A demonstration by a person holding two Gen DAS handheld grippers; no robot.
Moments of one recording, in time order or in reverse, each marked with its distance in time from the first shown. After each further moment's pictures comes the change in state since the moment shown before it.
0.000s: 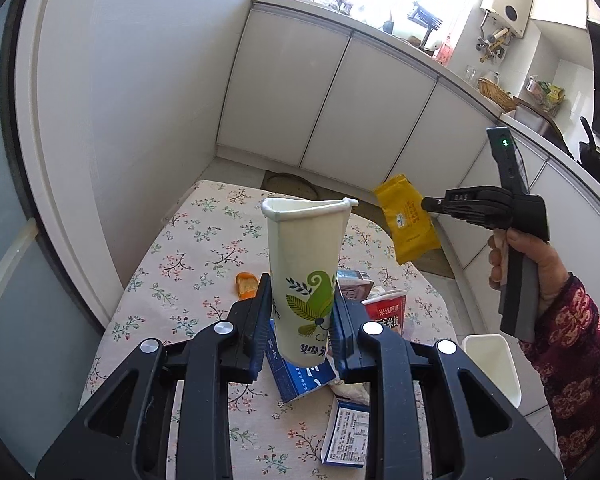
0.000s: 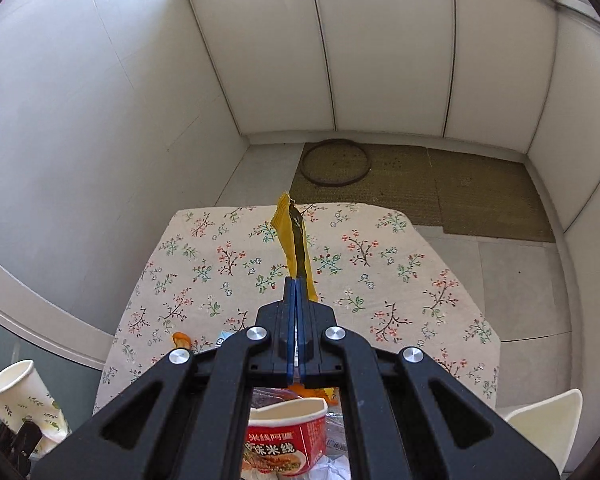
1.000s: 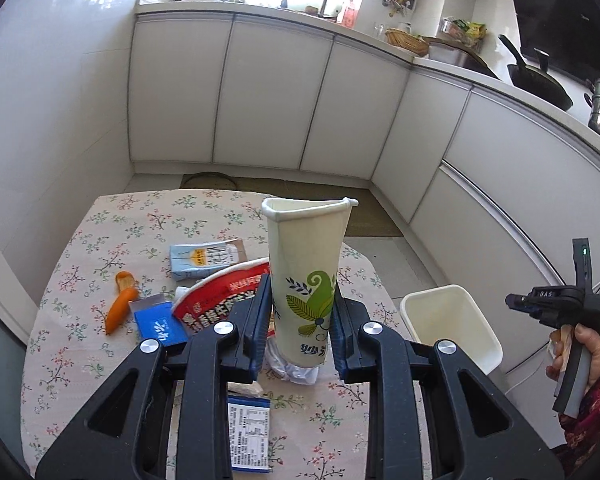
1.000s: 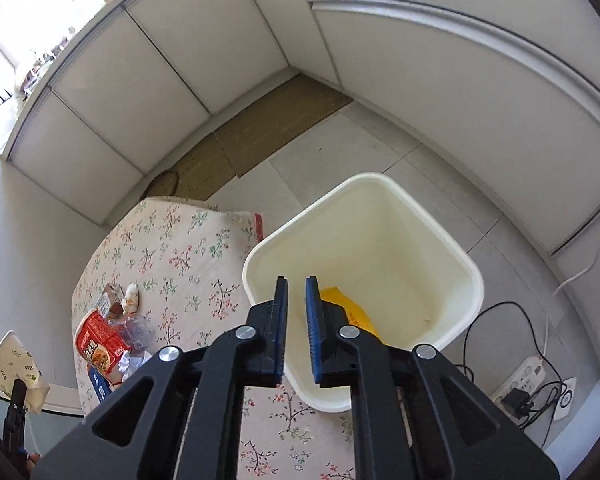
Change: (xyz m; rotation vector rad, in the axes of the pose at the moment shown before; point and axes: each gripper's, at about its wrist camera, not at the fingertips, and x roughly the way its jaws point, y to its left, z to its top) left arm 0.036 -0.142 -0.053 0.243 0.030 -0.166; right arm -0.169 -0.273 -0.238 0.686 -0.082 -0.273
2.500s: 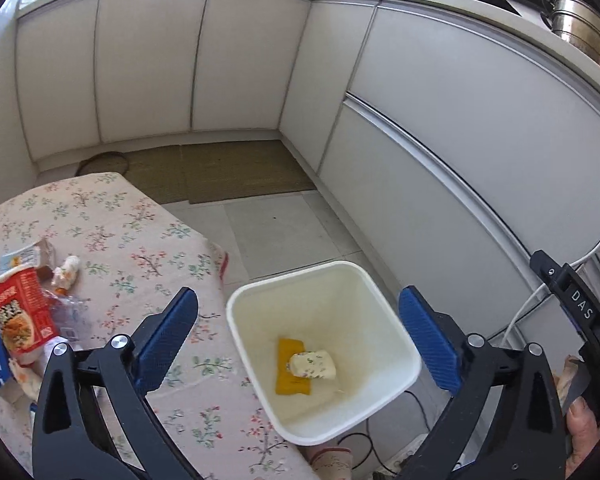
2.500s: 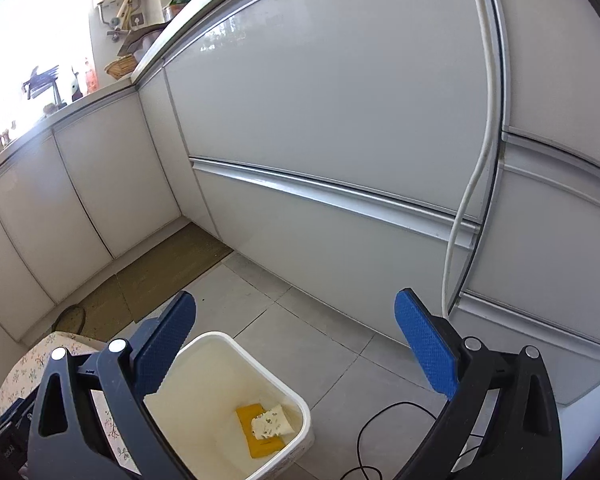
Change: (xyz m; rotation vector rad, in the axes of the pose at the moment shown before) left arm 0.122 -0.222 -0.004 0.128 0.160 -0.134; right arm -0.093 -0.086 0.015 0.081 -0.503 -0.347
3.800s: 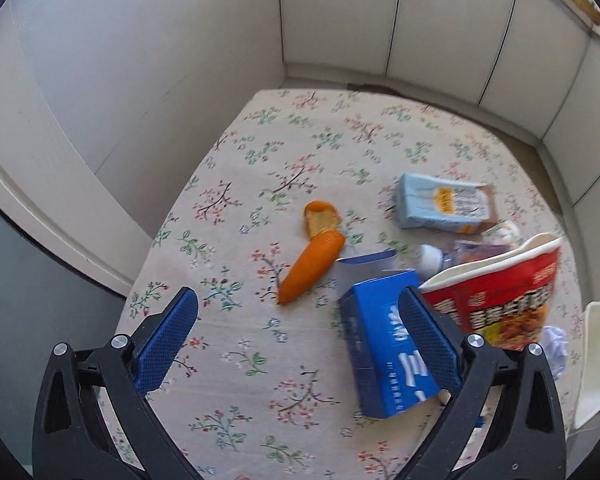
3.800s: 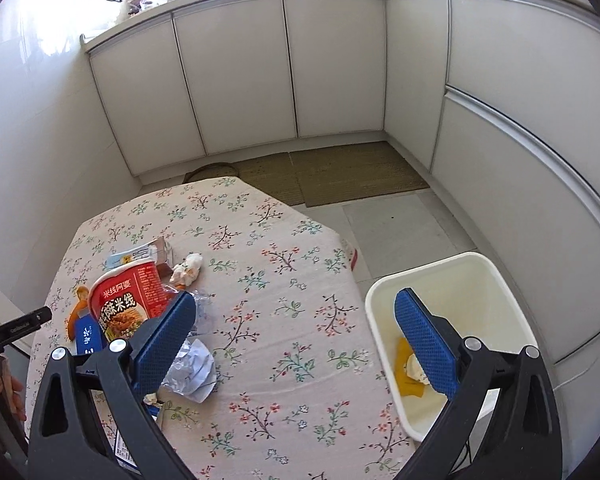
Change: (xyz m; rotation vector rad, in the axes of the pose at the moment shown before) left arm -0.087 0.392 -0.071 -0.392 0.219 0.619; right arm -0.047 0.259 -0.130 -0.465 0.260 0.462
